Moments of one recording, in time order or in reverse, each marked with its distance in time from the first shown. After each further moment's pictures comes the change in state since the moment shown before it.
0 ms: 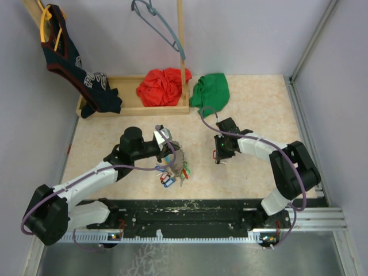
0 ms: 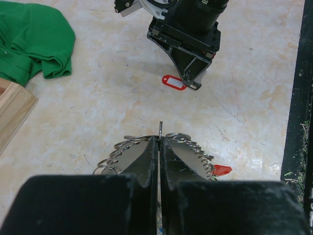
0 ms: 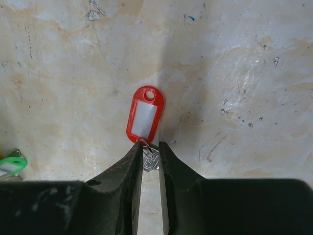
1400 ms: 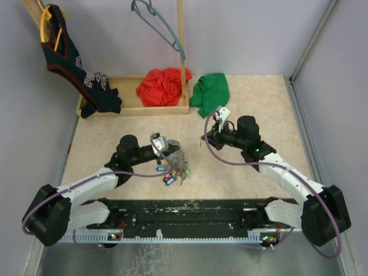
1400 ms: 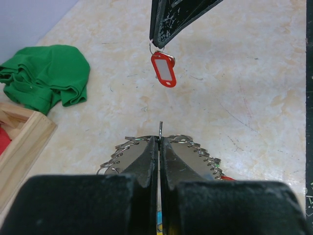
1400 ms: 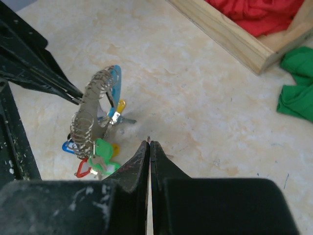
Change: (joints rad) left arm 0.000 -0.008 -0.127 0.264 0.027 0.042; right arm 0.000 -0.455 -0.155 0.480 -0.451 -0.404
